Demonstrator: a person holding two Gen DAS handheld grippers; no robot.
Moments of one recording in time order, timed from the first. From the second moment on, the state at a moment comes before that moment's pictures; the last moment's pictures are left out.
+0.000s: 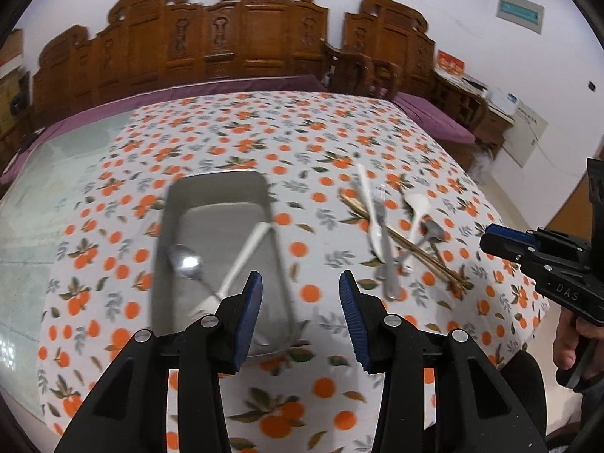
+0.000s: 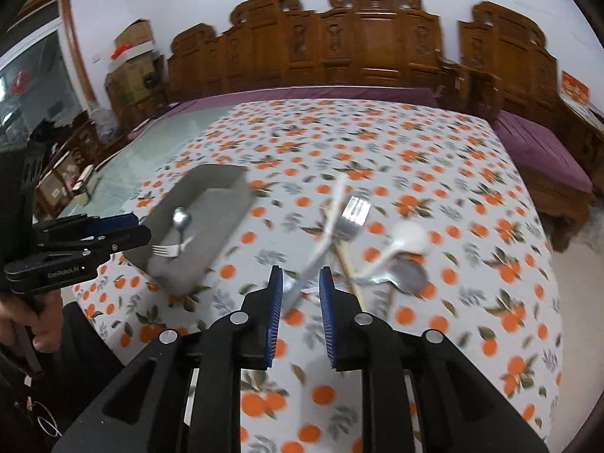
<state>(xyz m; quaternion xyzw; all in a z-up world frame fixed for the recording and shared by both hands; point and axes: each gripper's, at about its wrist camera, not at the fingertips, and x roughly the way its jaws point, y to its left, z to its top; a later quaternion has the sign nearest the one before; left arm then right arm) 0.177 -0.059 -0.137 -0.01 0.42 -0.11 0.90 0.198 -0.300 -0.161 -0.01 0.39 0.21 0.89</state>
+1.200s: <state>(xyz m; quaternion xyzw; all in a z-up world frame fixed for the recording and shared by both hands) 0.237 -0.153 -0.234 -0.06 0.52 -0.18 0.83 0.215 -0.355 -0.194 0.05 0.42 0.17 0.89</state>
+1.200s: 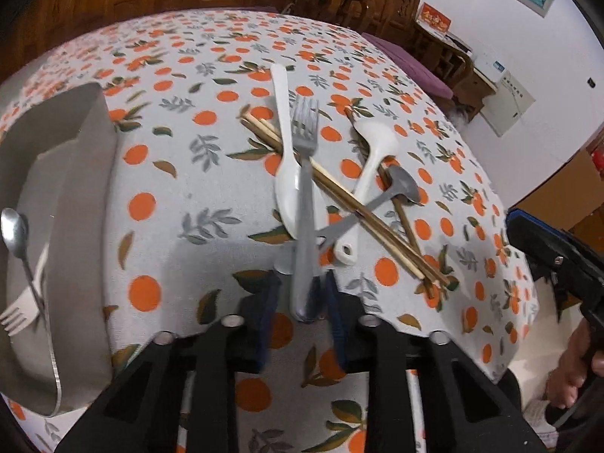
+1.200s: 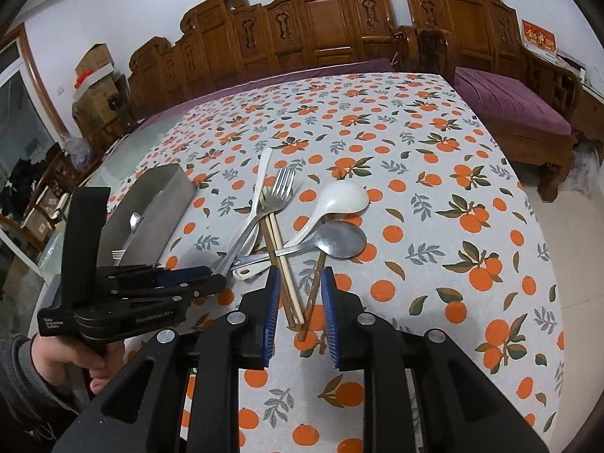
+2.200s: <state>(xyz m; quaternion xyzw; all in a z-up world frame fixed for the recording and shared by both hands) 0.231 -0.175 -0.210 0.04 0.49 -0.17 0.85 0.215 -0.351 -0.204 0.03 0.43 0.17 0.89</state>
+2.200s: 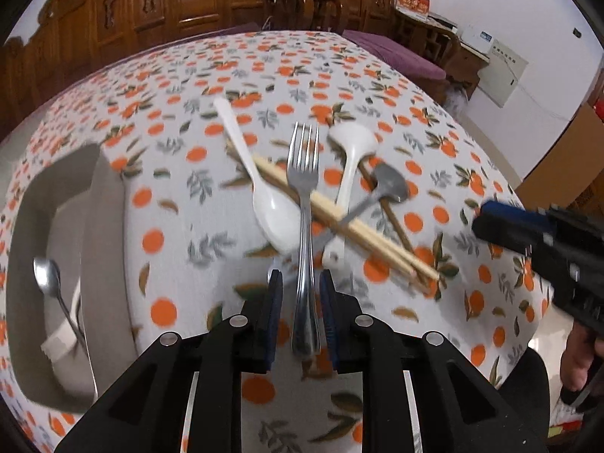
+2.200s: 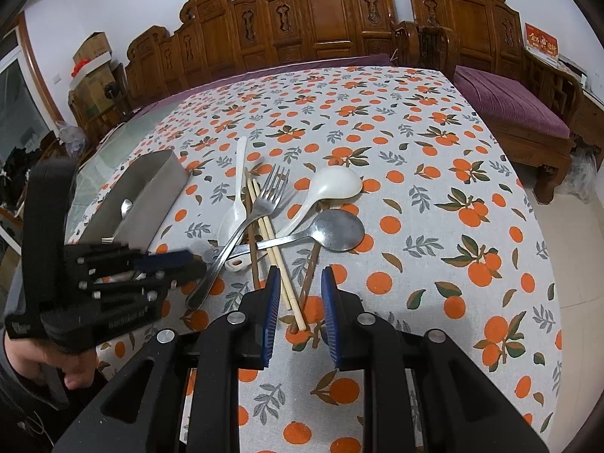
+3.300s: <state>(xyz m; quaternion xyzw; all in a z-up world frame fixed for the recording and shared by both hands) 0.249 -0.167 -0.188 0.01 0.47 -0.19 0.87 0.225 -0.317 -0.225 0.00 0.44 0.22 0.87</state>
